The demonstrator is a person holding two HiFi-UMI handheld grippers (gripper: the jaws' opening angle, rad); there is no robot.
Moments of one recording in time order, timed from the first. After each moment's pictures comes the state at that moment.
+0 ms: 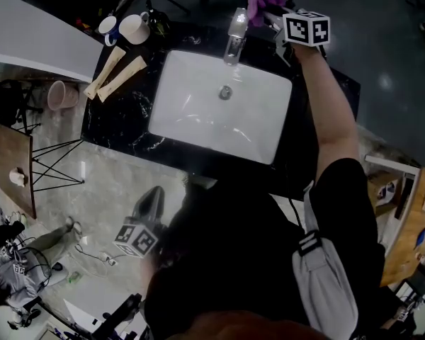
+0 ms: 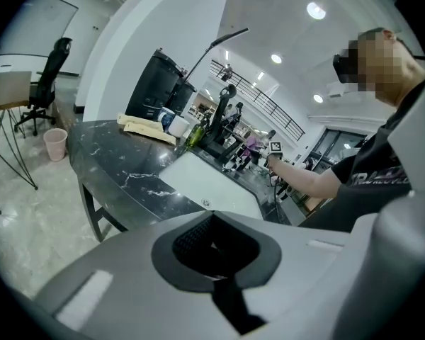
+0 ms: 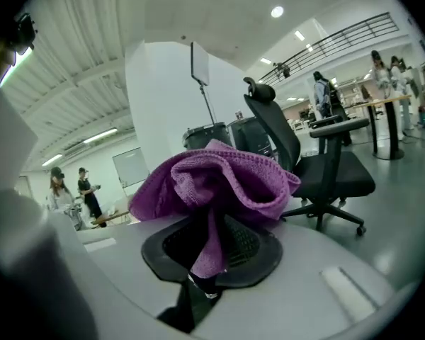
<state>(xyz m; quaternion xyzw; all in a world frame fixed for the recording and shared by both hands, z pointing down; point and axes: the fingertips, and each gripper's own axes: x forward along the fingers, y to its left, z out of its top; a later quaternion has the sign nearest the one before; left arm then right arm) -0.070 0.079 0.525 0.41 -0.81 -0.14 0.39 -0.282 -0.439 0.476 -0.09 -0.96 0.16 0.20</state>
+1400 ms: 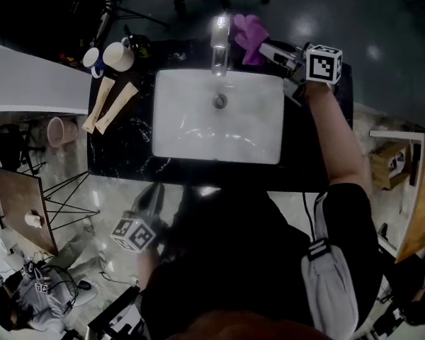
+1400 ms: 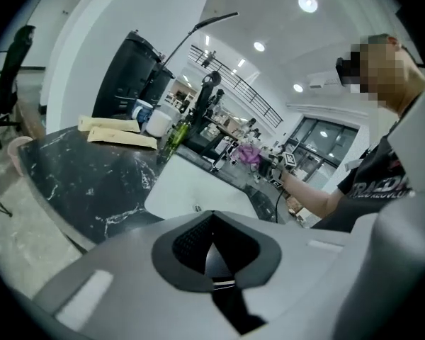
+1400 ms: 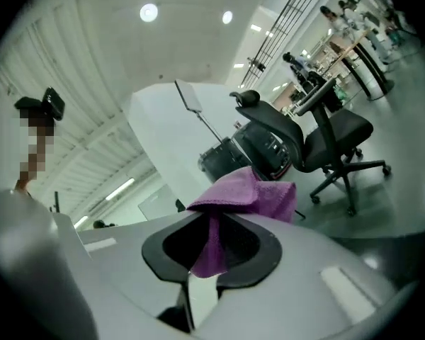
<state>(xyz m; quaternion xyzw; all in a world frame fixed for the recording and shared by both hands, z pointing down) -0.145 0.046 0.523 0.50 -0.76 -0.10 0.40 -0.174 -0.387 0.442 -0.16 -0.92 0.35 0.12</state>
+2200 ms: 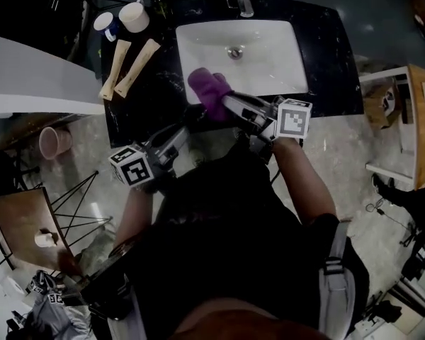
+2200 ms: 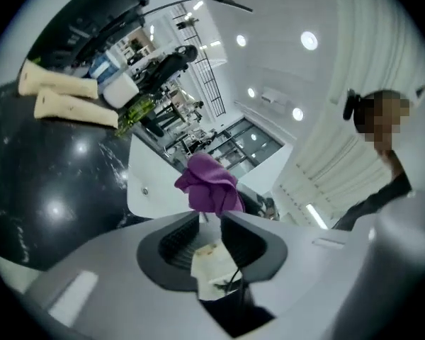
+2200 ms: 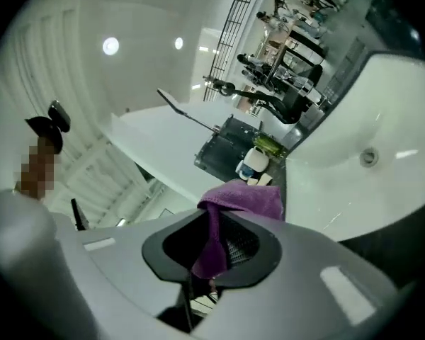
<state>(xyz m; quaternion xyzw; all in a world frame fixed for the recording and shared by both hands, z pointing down) -0.196 0.086 0.504 0.72 -0.50 -0.19 0.45 -0.144 -0.017 0.461 -0.04 -0.86 0.51 0.09</state>
